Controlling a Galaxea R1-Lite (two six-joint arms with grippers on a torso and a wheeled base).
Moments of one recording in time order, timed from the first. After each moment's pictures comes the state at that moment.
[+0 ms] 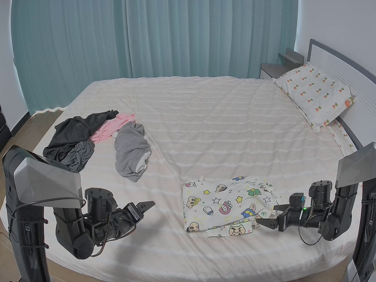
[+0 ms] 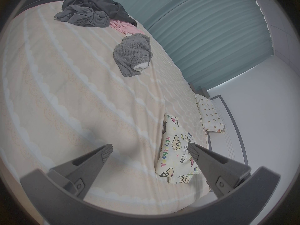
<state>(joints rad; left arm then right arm) -0.37 2.28 -0.33 -1.41 -0.11 -0.97 0.13 2.34 -0.29 -1.42 0.53 -0.05</state>
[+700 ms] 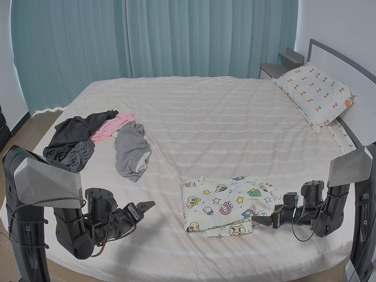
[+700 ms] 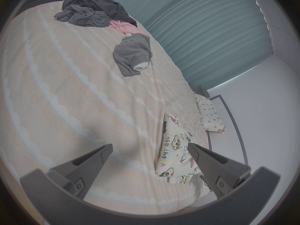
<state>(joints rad) -0.37 2.28 -0.33 -1.41 -0.11 -0.97 0.13 2.42 -0.42 -1.35 0.53 -0.01</state>
